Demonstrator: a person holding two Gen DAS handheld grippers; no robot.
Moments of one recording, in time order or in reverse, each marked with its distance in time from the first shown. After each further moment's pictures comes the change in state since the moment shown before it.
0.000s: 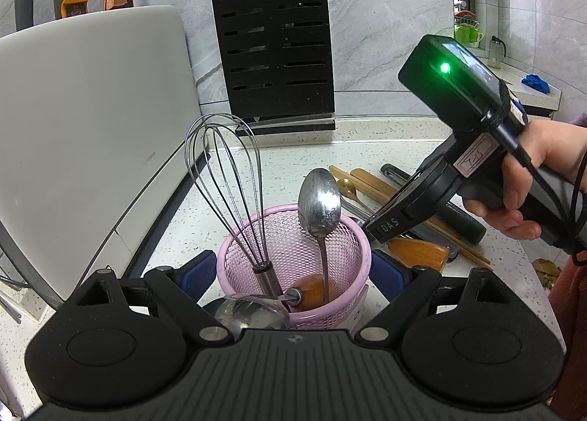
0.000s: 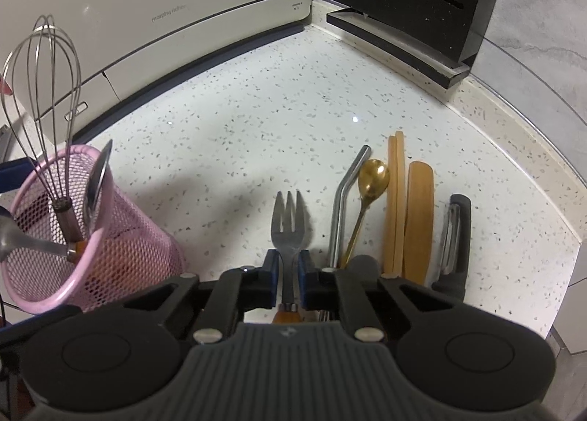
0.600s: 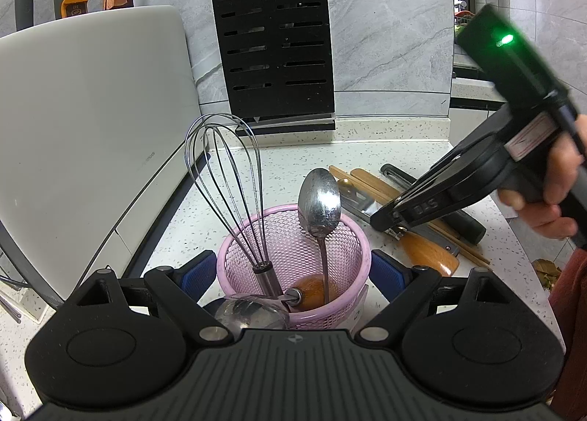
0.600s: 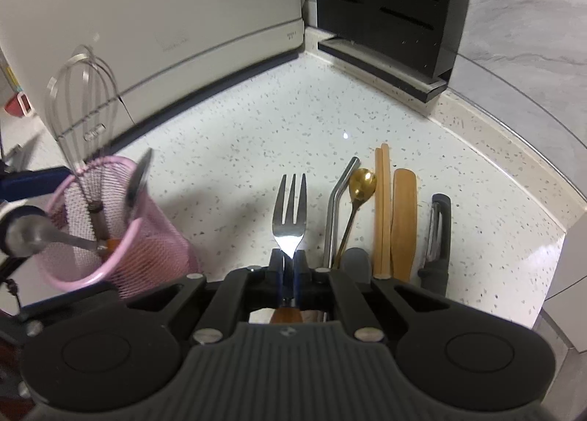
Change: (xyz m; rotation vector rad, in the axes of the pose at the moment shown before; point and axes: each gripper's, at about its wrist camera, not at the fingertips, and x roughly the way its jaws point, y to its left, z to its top) left arm 0.000 0.000 0.000 0.000 0.000 0.000; right arm -0.038 -0.003 -0.018 0.044 -0.105 0.016
